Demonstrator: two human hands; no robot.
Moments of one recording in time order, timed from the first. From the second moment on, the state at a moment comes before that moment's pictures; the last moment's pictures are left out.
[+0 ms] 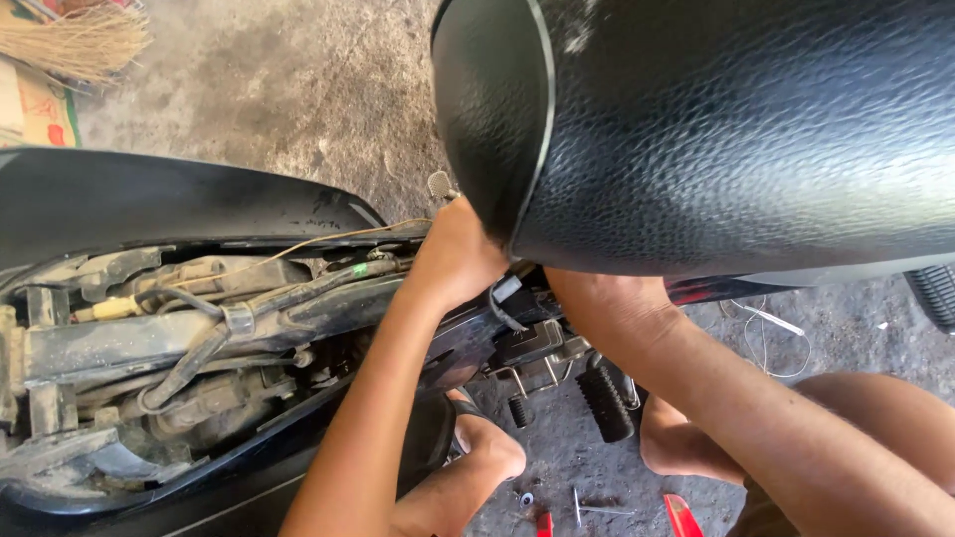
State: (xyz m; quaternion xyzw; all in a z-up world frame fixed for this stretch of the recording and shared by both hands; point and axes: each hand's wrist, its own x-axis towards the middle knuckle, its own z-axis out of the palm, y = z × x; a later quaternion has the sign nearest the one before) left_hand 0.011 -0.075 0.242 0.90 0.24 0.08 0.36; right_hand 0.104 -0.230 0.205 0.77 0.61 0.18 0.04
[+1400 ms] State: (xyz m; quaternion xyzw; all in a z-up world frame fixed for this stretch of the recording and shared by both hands) left_hand 0.003 -0.074 0.226 0.83 0.29 0.07 0.48; right_hand 0.096 -0.236 0.204 0.76 0.62 0.19 0.07
